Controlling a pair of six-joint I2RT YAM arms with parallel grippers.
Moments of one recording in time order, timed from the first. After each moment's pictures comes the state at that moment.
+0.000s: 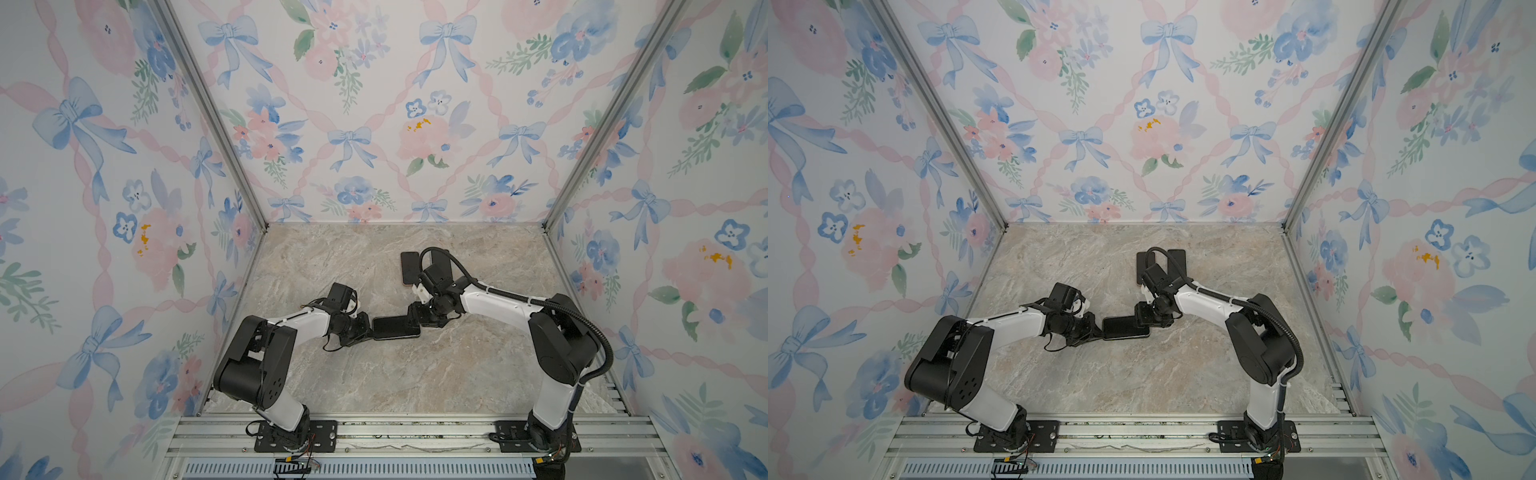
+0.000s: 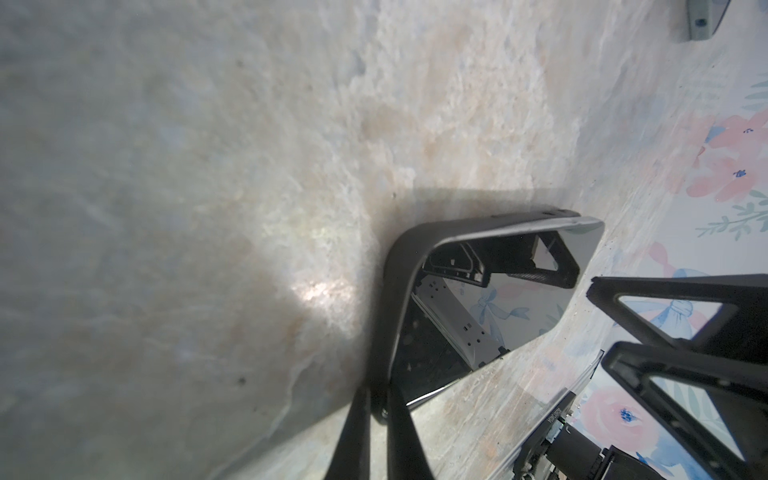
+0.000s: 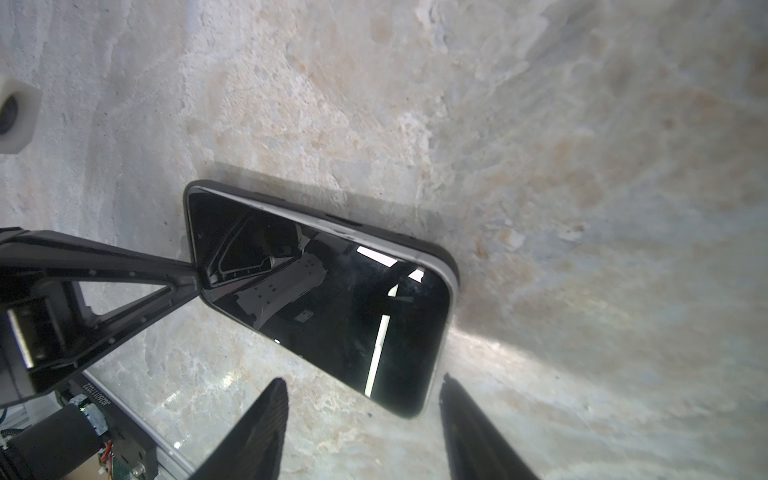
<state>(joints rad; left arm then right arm) -0.33 1.59 0.71 -0.30 0.51 -0.66 0.69 1.85 1.26 -0.60 -0.28 0.52</state>
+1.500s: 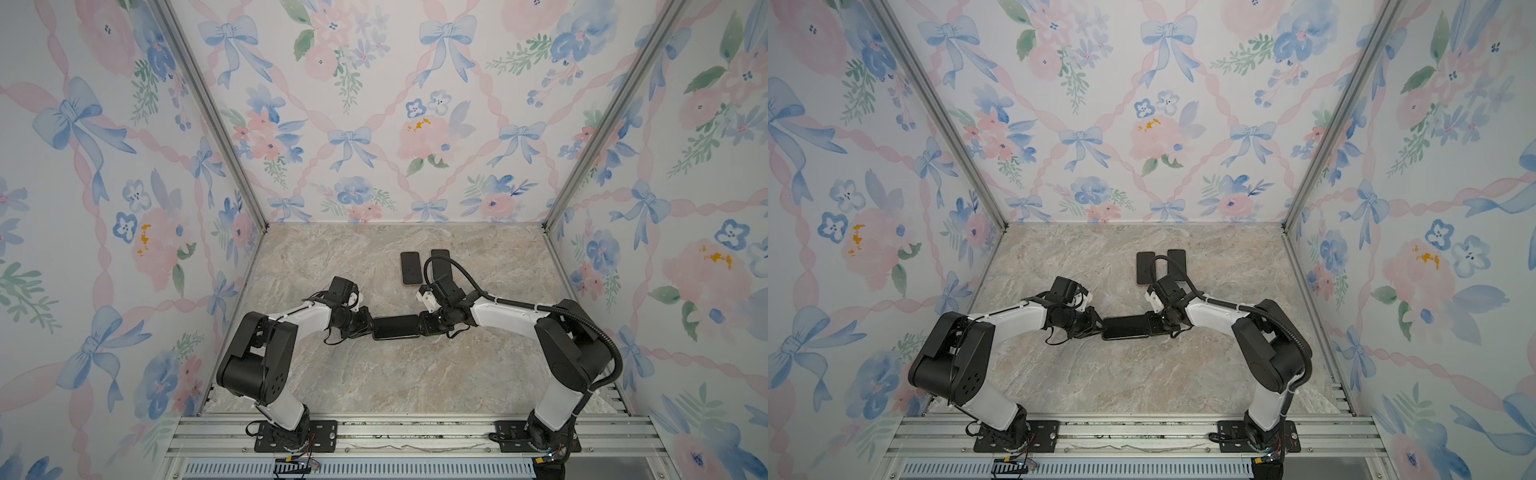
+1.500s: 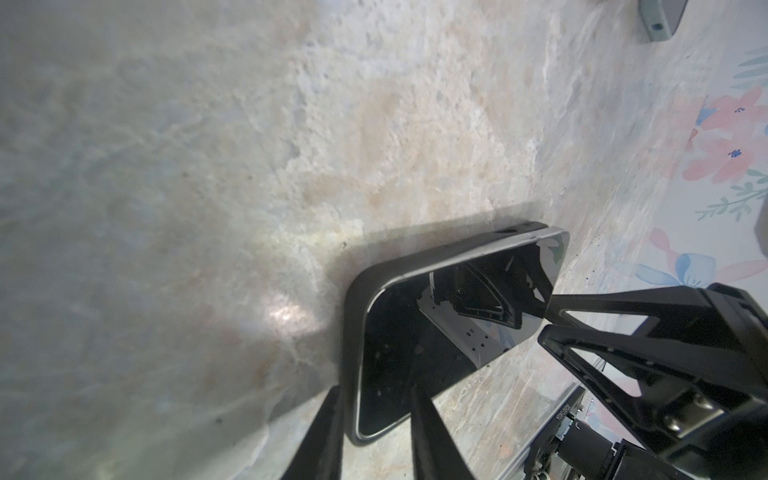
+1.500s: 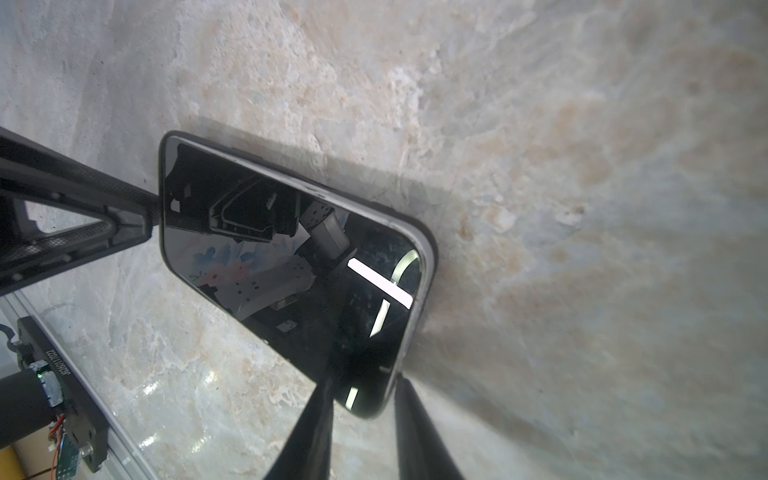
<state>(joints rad) -0.32 1.62 0.78 -0.33 0.52 -0.58 0.66 1.78 1.04 -0.38 -0.33 0.41</state>
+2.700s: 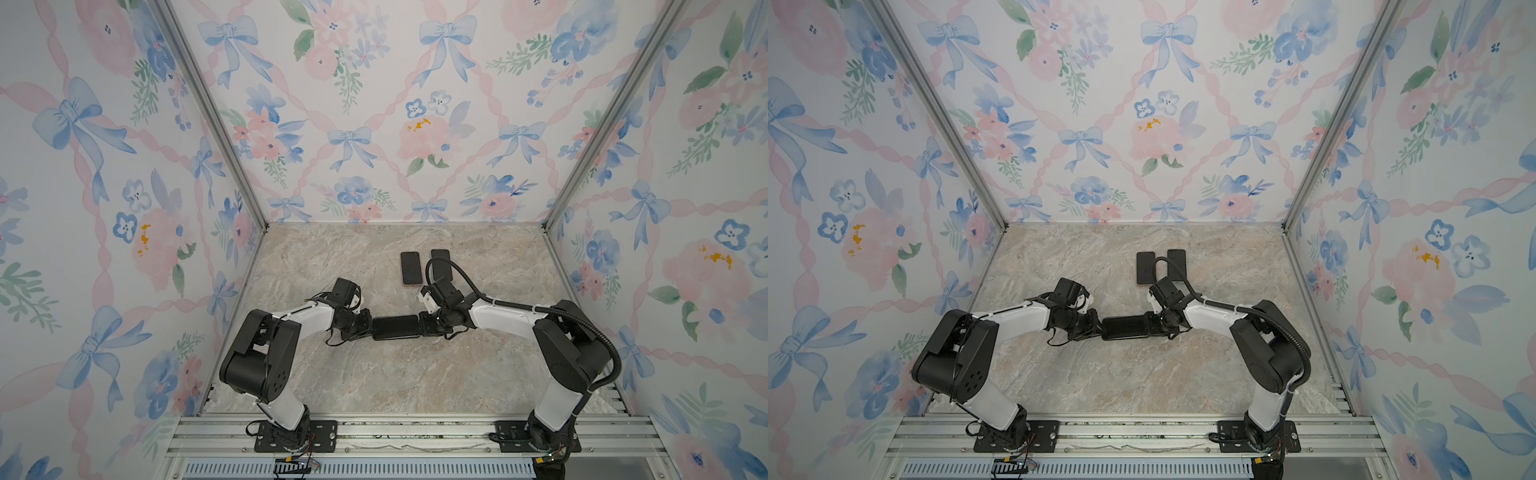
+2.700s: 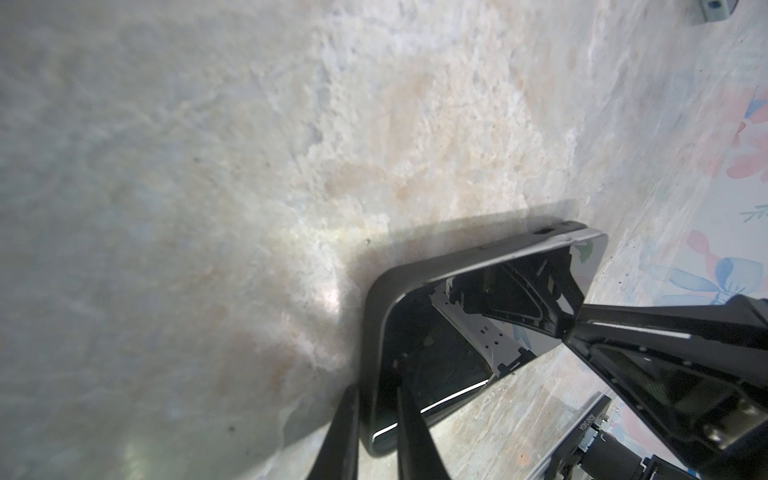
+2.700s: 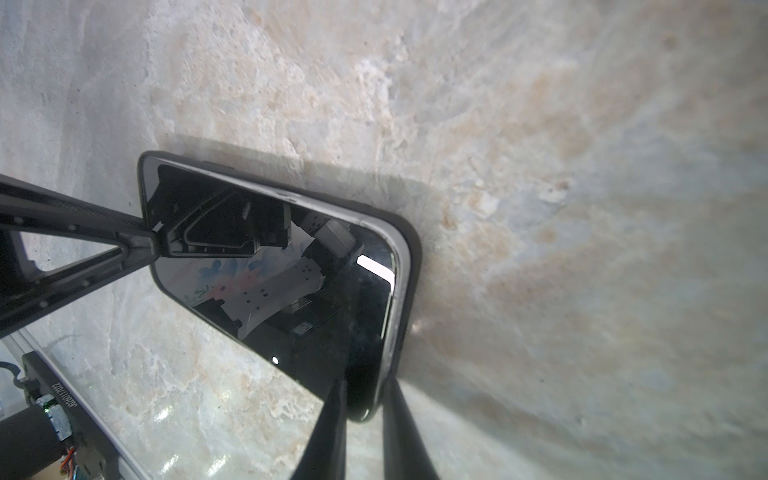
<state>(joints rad) -0.35 1.64 0.79 -0.34 0.47 -0.58 0.69 1.78 1.02 -0.36 -0.29 0.52</state>
